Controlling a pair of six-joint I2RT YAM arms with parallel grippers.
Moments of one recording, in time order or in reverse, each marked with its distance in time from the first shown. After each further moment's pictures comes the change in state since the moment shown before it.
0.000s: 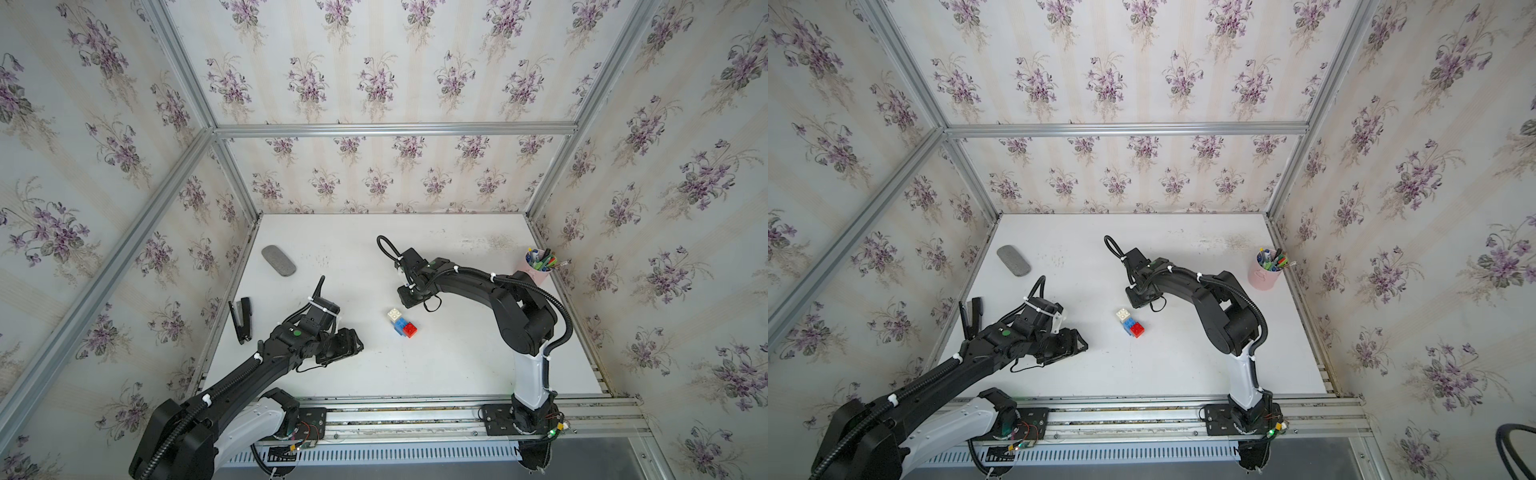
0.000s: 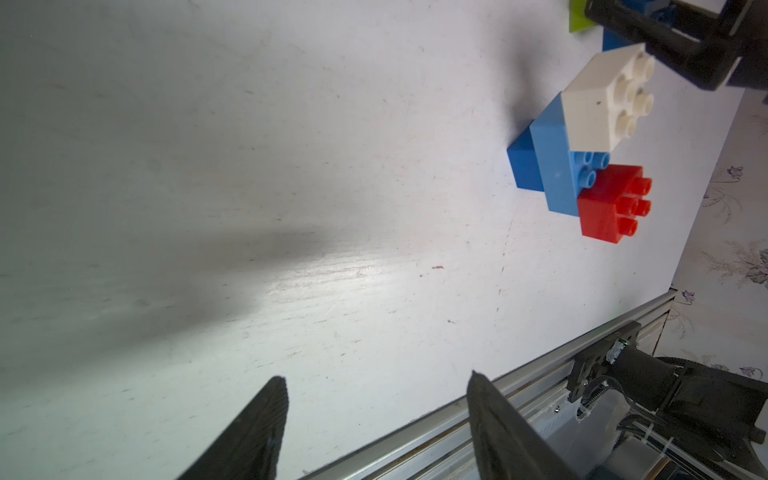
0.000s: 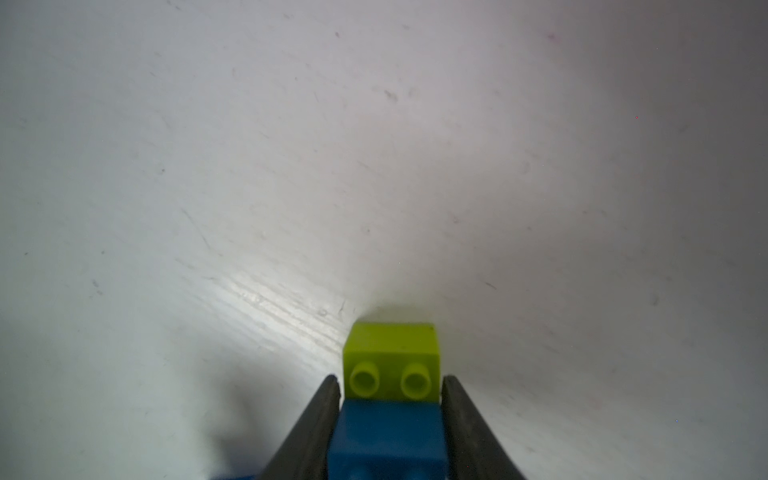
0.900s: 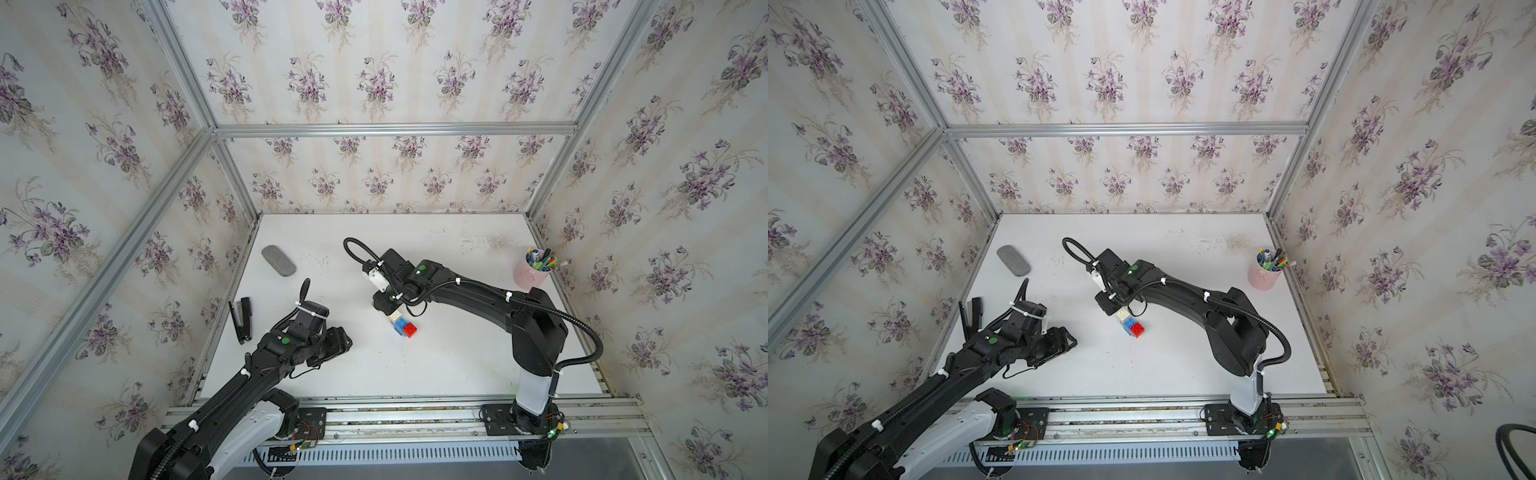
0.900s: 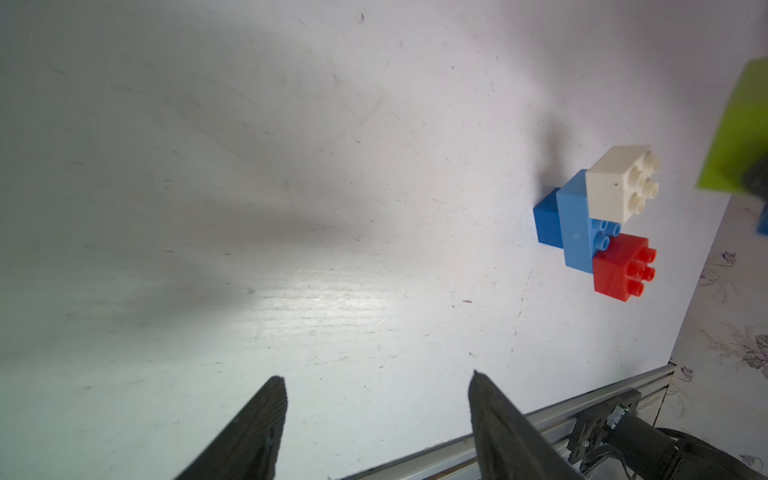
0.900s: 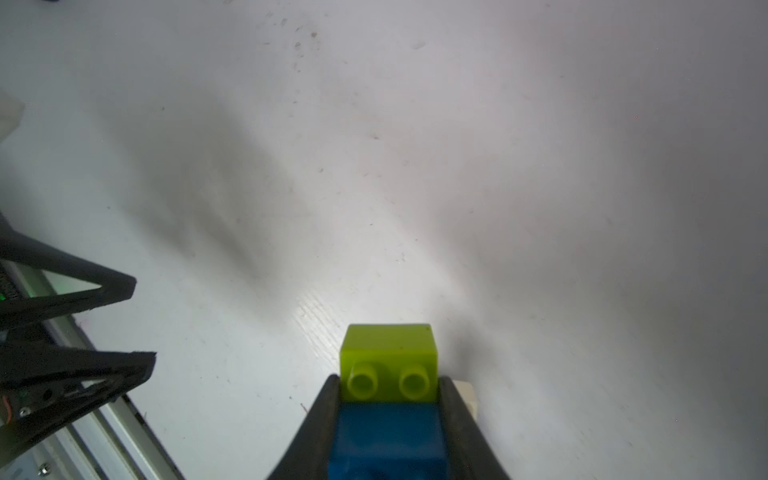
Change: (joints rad) left arm 0.076 -0.136 -0.033 -0.060 -0.101 -0.074; right arm 0.220 -0.110 0.126 -0.079 -0.077 -0.103
